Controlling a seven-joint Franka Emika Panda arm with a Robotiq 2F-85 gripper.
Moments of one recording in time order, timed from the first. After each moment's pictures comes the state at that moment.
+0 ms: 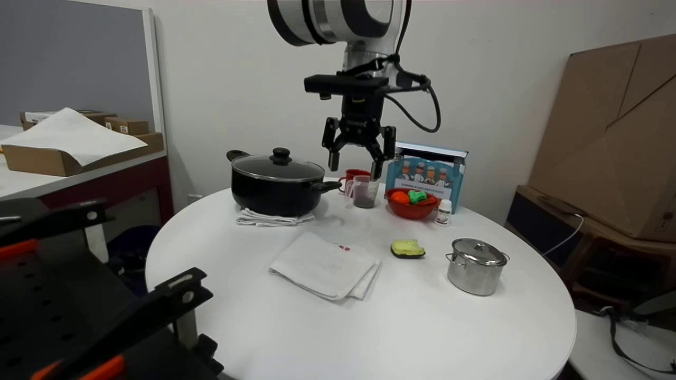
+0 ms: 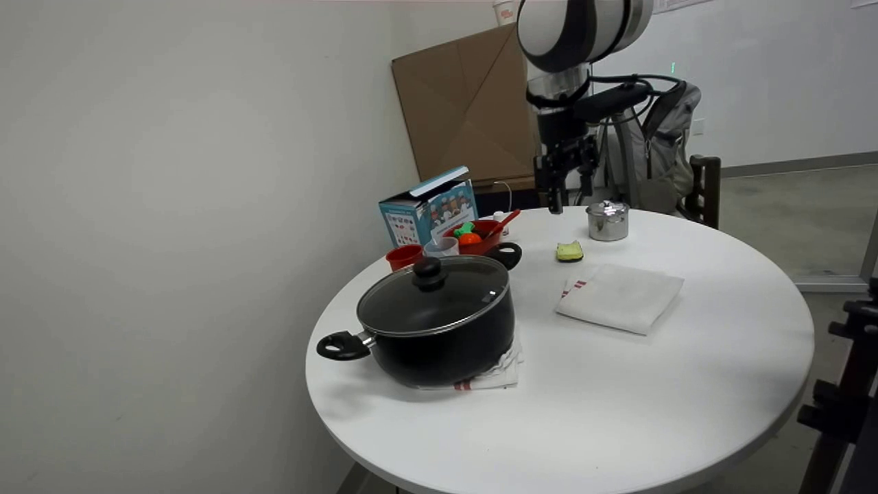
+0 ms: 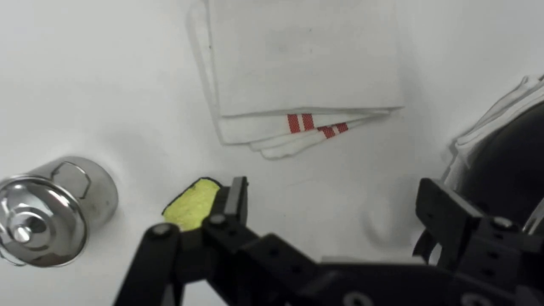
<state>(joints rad) -0.04 0.53 -0.03 -2.06 -0.05 2.56 -0.05</state>
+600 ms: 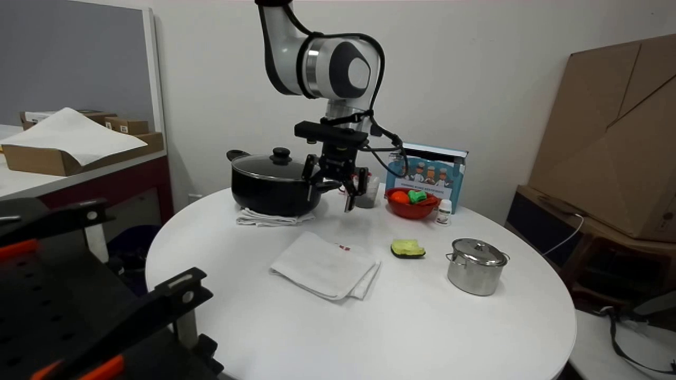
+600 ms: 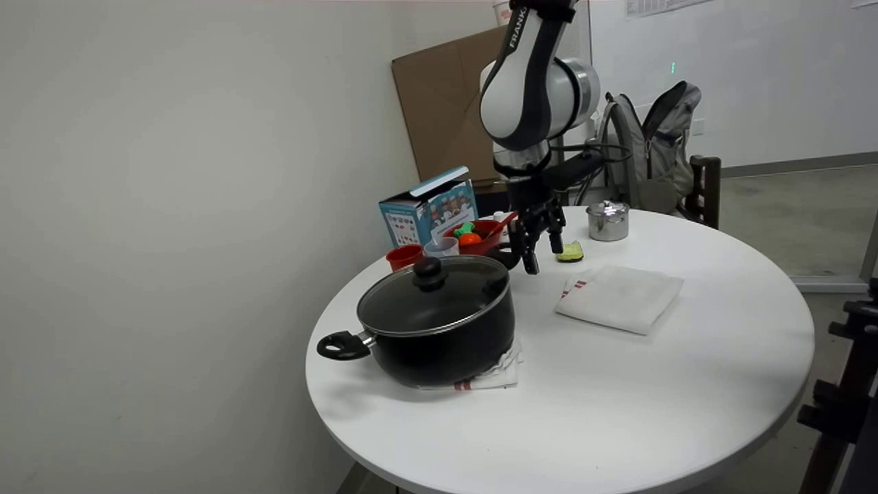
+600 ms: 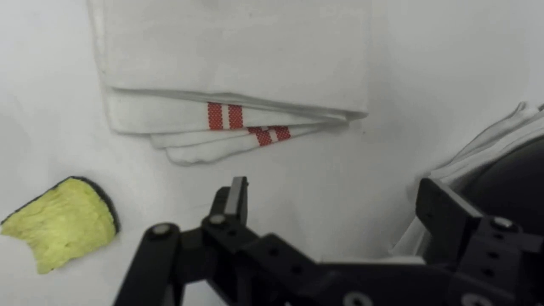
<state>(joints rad) -0.01 0.80 0.04 -1.84 -0.06 2.52 -0.13</state>
